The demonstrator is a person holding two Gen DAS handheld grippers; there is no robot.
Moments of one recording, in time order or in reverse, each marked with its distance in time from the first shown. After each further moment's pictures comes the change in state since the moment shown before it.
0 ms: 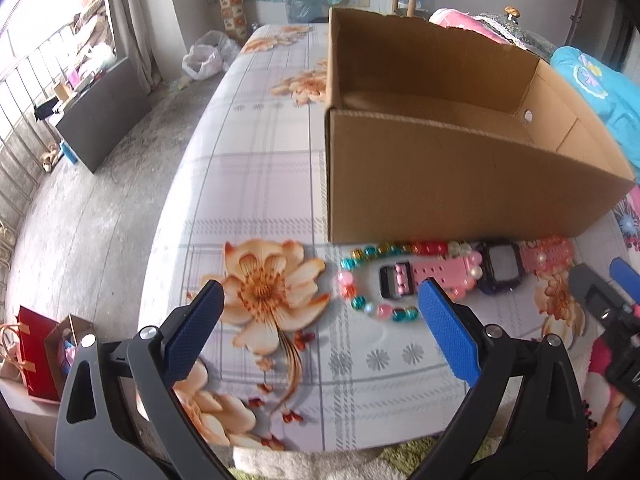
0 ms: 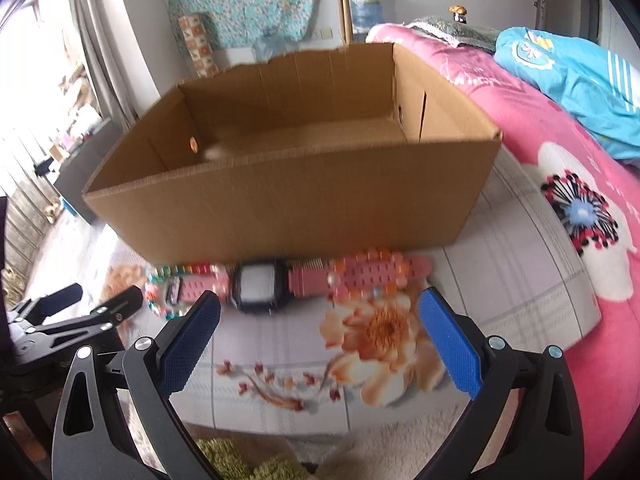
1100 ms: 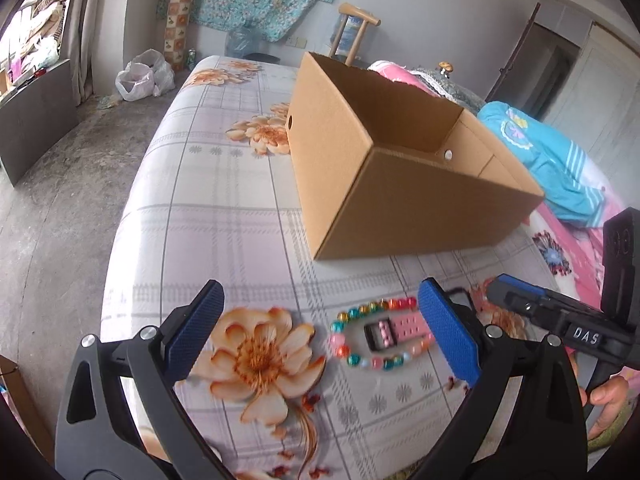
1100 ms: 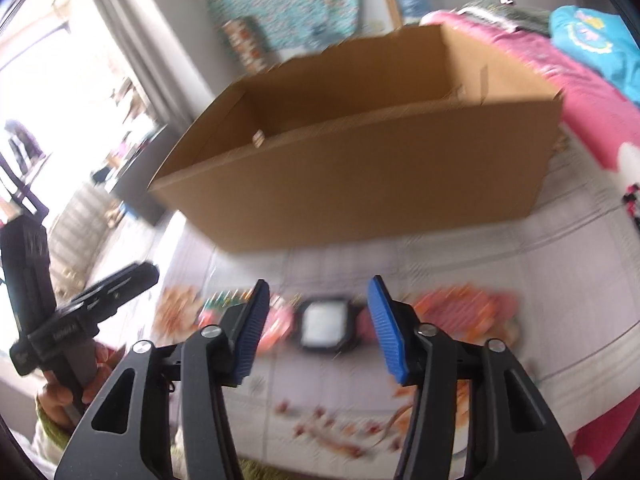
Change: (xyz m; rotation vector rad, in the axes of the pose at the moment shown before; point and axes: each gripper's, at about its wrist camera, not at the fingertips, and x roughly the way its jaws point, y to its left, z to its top) left arm 0.007 0.058 0.004 -0.026 -0.146 -0.385; right arm 0.030 0.028 0.009 -0.024 0.060 0.273
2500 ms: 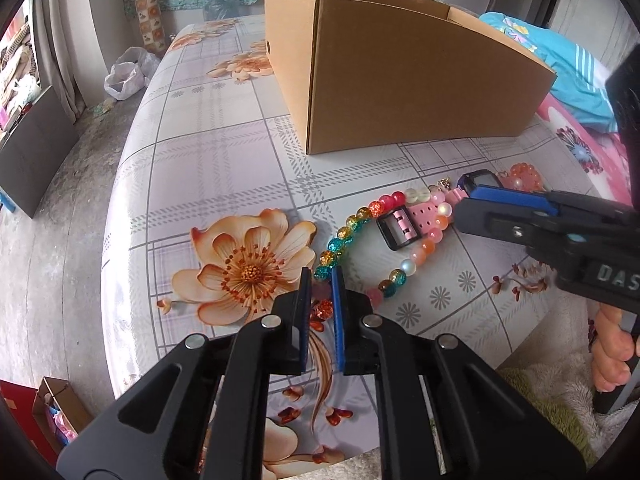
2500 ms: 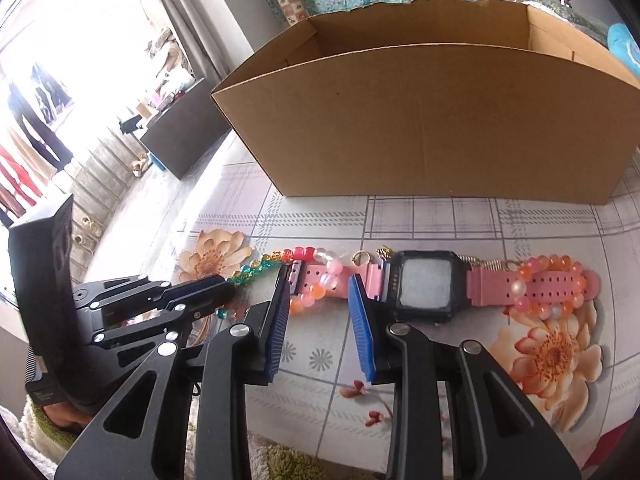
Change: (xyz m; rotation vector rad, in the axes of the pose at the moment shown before) left arm 0.017 -0.018 -0.043 0.190 0.194 0.106; right arm 0.014 0.035 -0.022 -0.127 0.089 0.048
